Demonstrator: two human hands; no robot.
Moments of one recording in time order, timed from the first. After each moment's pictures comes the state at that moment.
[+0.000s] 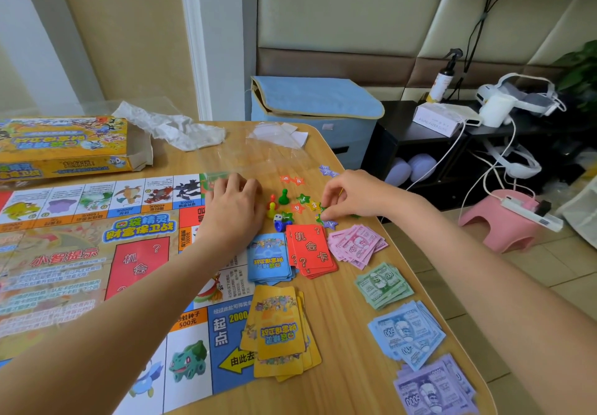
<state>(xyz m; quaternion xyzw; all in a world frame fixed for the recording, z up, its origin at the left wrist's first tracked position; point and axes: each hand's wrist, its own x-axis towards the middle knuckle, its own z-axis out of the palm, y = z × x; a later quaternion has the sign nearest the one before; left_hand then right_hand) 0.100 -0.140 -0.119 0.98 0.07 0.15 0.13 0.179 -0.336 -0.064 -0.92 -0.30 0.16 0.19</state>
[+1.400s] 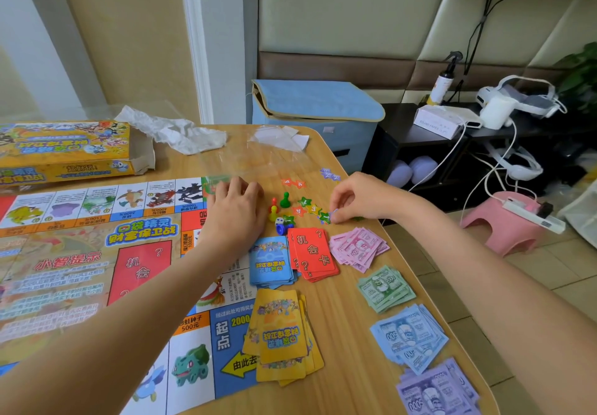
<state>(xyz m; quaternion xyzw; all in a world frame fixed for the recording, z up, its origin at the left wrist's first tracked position) 0.100 -0.140 -0.118 0.98 0.06 0.15 0.12 0.180 -0.344 -0.063 -0.91 -0.27 0.19 0.23</state>
